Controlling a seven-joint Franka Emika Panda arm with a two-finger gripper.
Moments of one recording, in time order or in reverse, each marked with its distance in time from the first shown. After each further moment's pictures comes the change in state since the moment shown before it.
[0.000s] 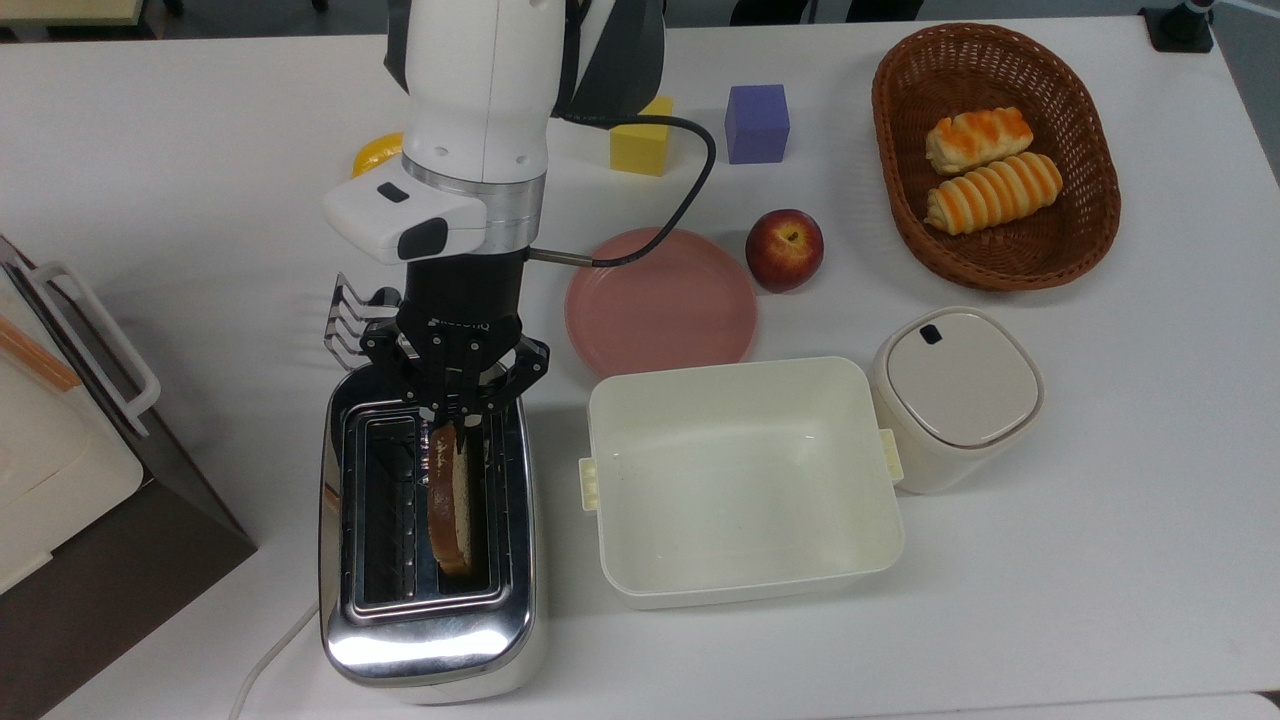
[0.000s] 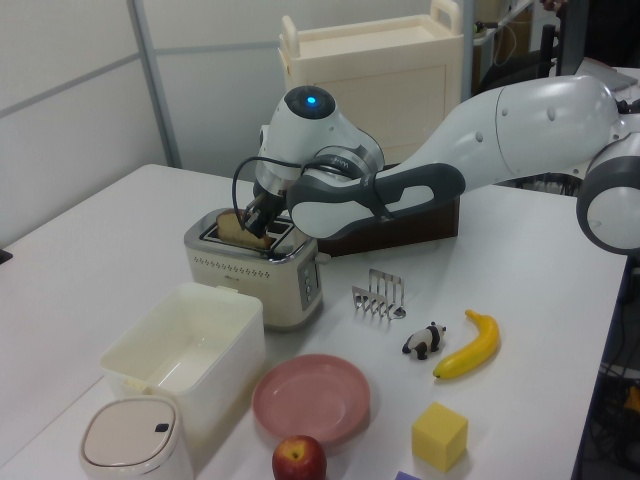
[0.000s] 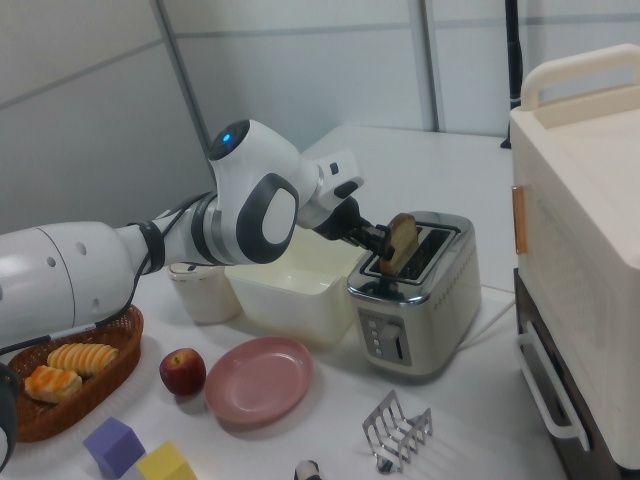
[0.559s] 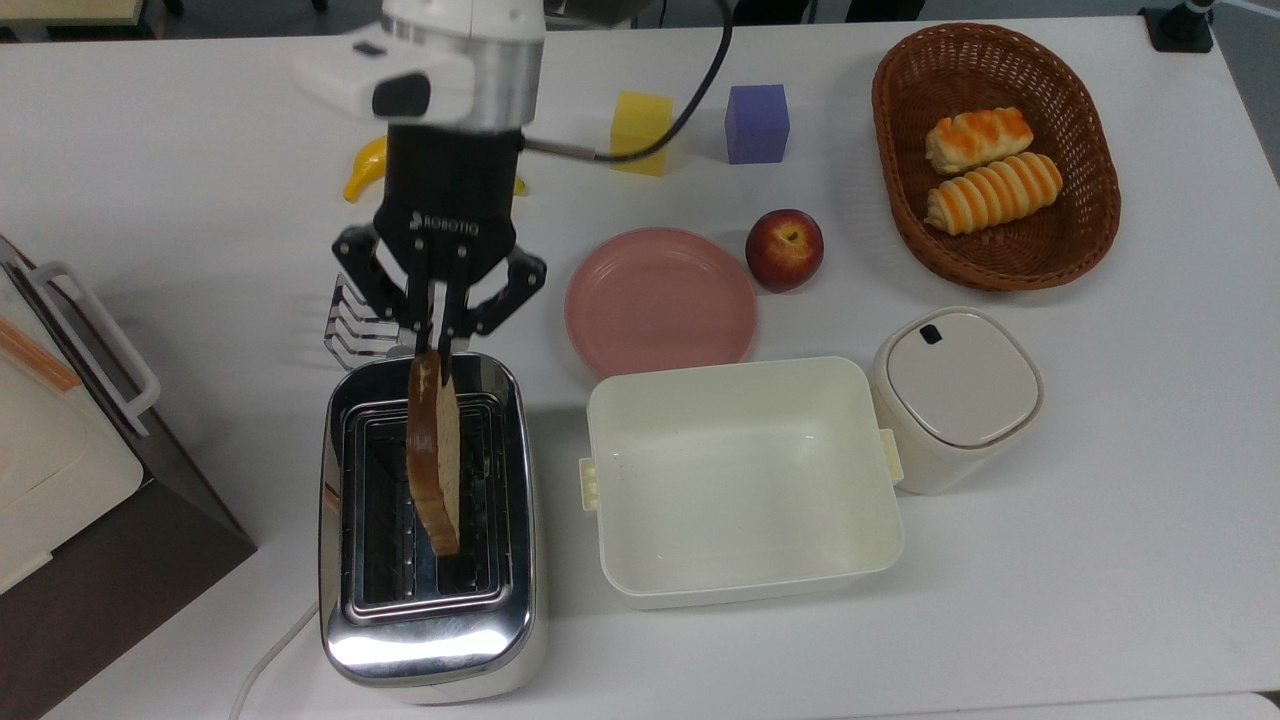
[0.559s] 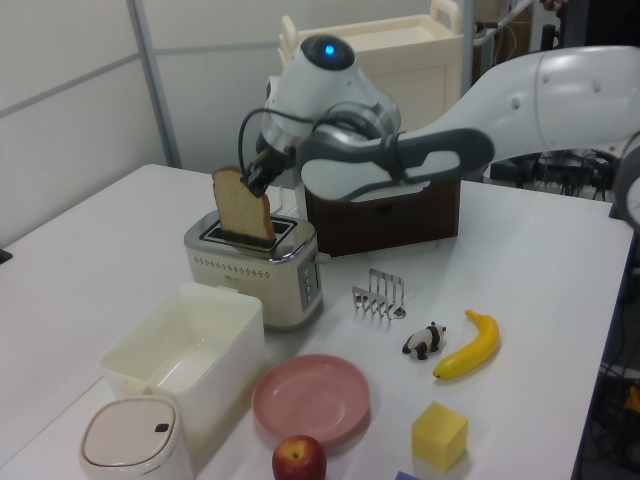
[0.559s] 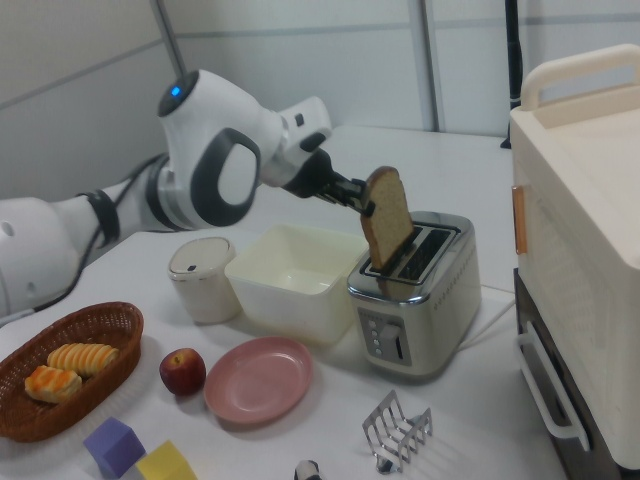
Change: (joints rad) arm -0.007 -0.144 0.017 -0.027 0.000 -0.032 0.000
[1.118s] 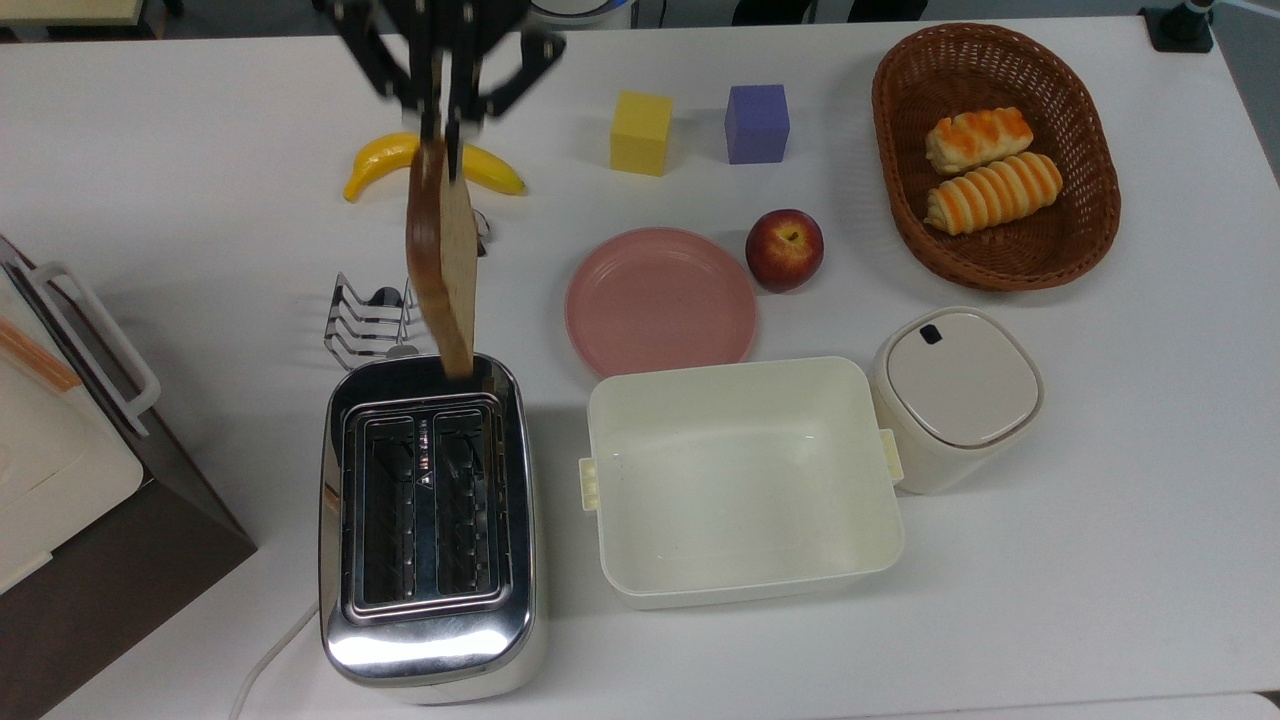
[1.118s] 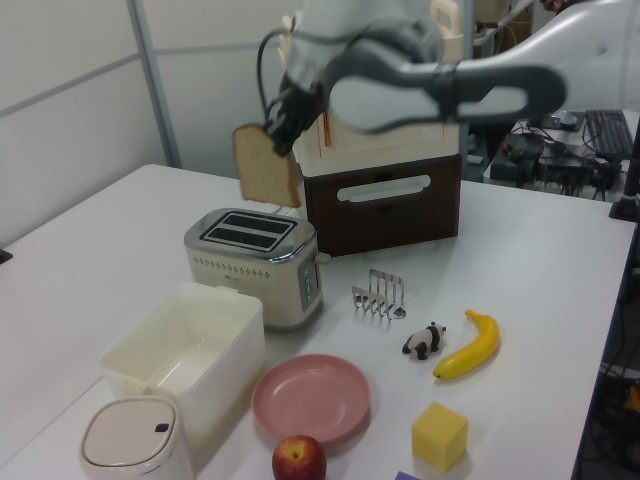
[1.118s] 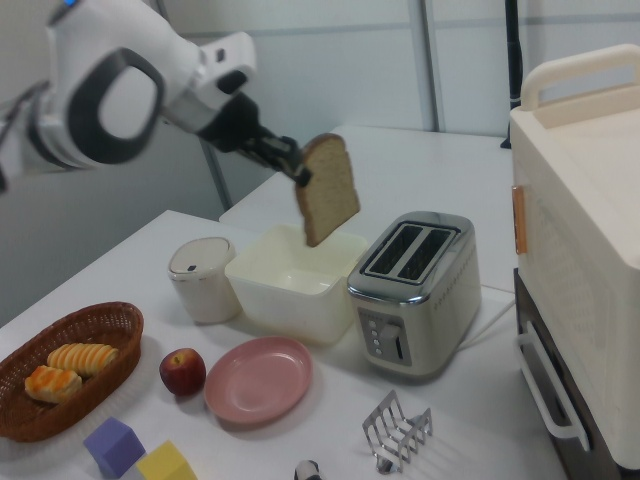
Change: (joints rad) arm 0.001 -0.246 0.028 -0.033 0.073 -0.287 -0.003
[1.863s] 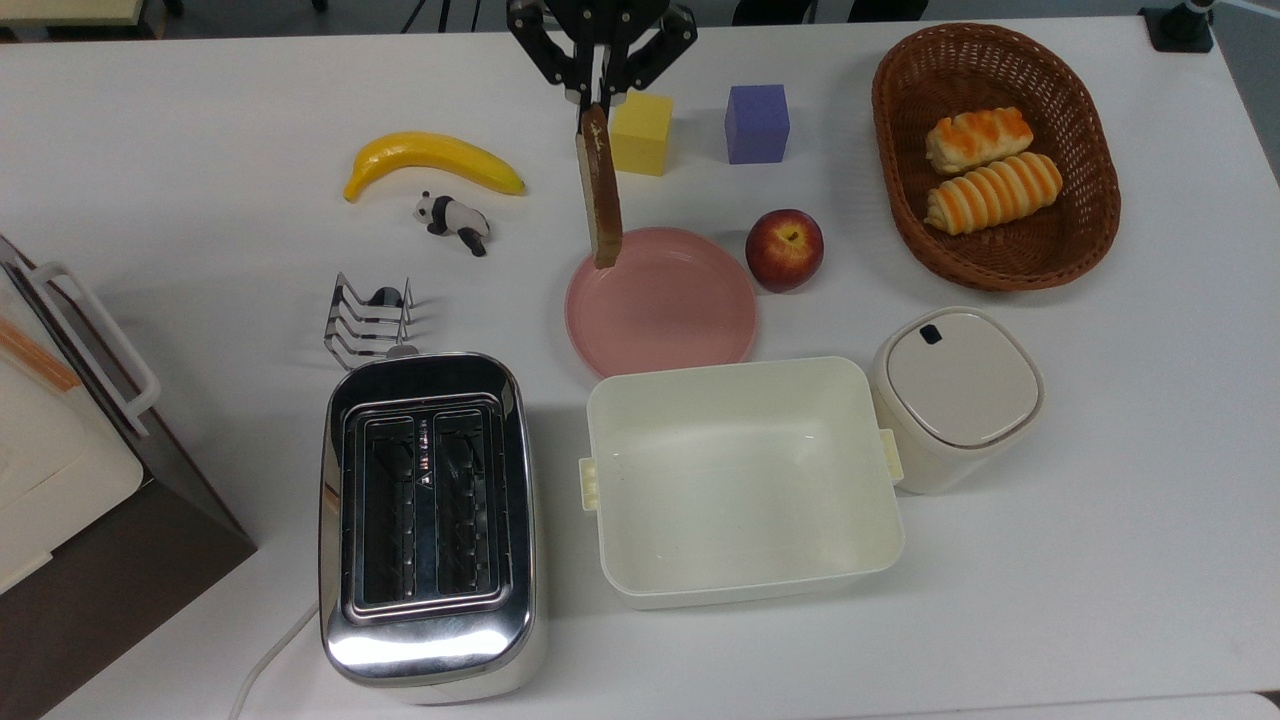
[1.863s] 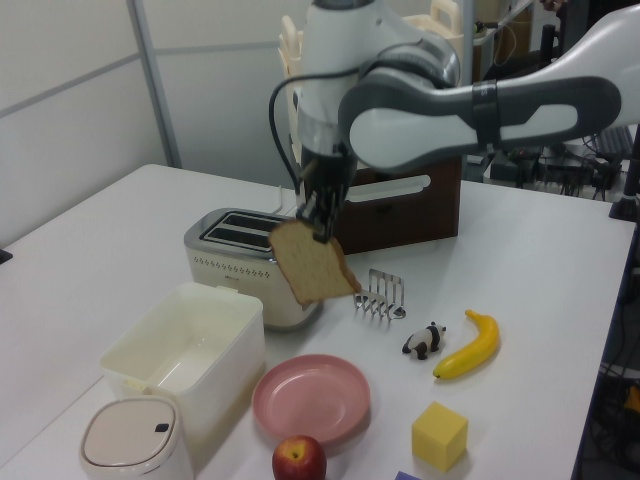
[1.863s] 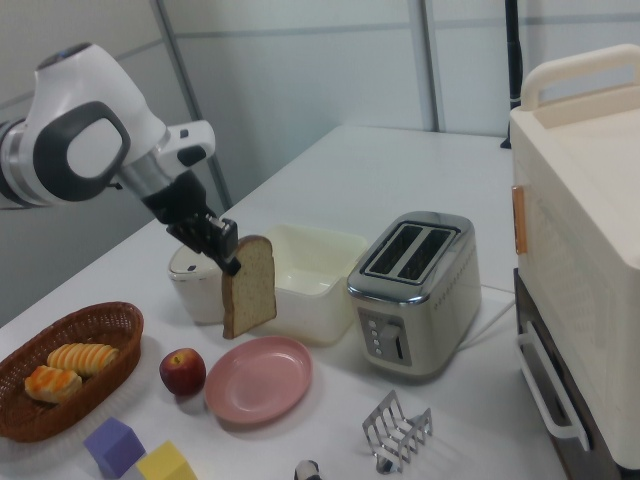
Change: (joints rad) arm 0.131 -0.114 0.005 -0.234 0.053 -0.243 -0.074
